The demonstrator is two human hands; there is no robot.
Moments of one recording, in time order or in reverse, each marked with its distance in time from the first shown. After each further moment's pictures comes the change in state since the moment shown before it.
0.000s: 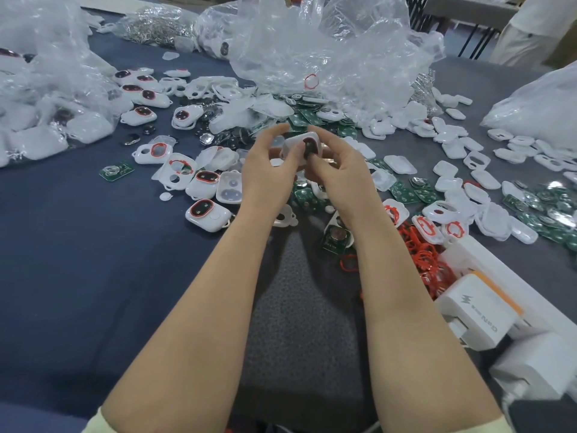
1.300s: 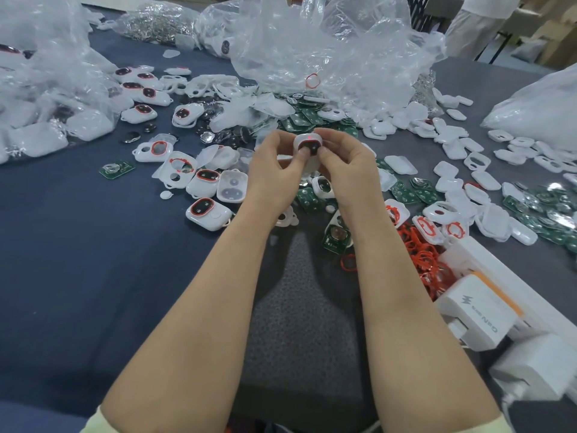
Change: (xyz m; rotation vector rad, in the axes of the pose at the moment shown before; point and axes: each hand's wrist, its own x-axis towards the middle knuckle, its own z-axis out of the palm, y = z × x) left_hand 0.001 0.000 0.003 0.040 -0.042 0.035; right_hand 0.001 0.000 0.001 0.082 0.131 -0.001
